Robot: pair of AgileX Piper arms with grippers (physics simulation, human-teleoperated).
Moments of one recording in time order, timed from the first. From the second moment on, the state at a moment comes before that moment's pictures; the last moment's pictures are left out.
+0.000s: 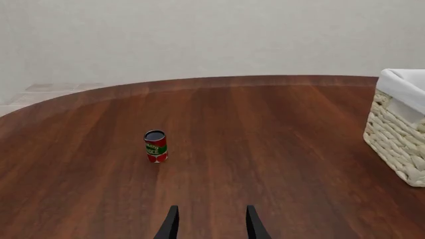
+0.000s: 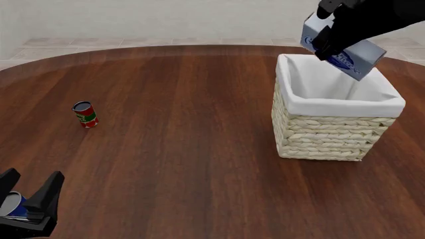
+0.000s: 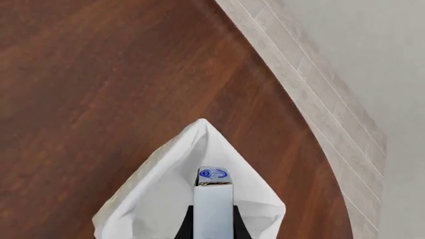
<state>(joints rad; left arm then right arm) -0.07 0.09 0.00 0.01 -0.01 0.14 1.54 -1.56 0.71 -0.72</state>
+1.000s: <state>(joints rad) -0.07 0.12 0.00 -0.01 0.00 0.09 1.61 -1.48 0.69 -0.85</state>
